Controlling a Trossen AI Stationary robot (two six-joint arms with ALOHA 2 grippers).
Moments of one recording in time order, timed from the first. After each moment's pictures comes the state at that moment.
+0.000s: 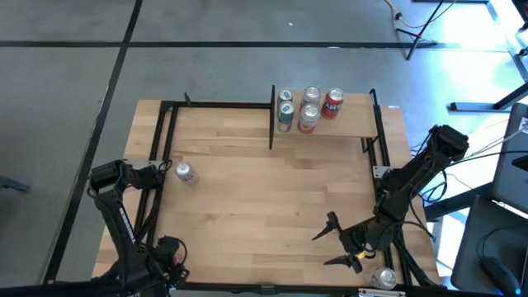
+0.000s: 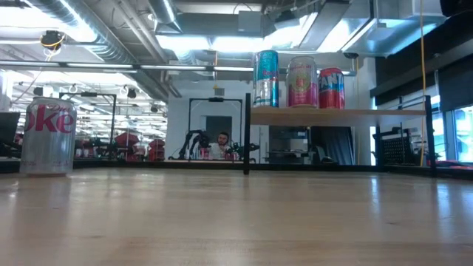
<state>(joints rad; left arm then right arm) -1.13 1.85 1.43 -1.22 0.01 -2.27 0.90 1.30 0.61 0.30 0.41 0.13</state>
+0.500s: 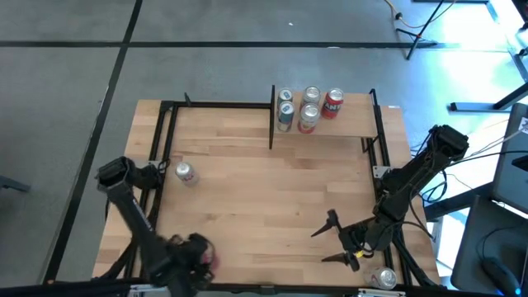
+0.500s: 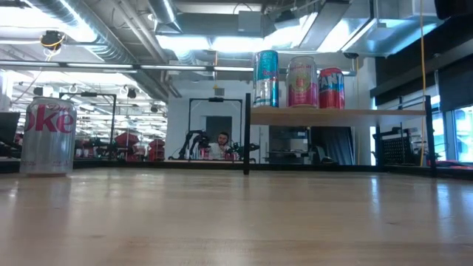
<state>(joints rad) -0.93 1.85 1.51 -1.08 -0.26 -1.83 0.90 1.30 0.61 0.28 0.45 0.13</state>
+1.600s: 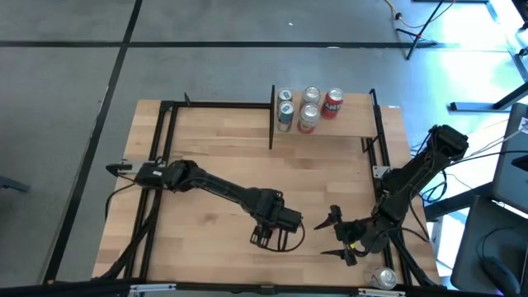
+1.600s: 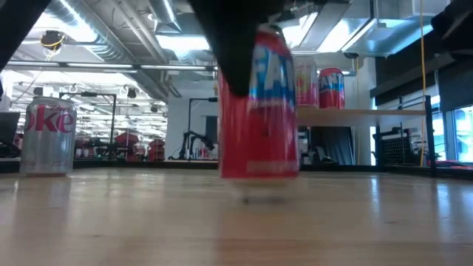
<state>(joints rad) -0.31 2.34 2.23 -1.31 -0.06 -0.04 0.90 1.30 0.61 0.10 0.52 0.46</state>
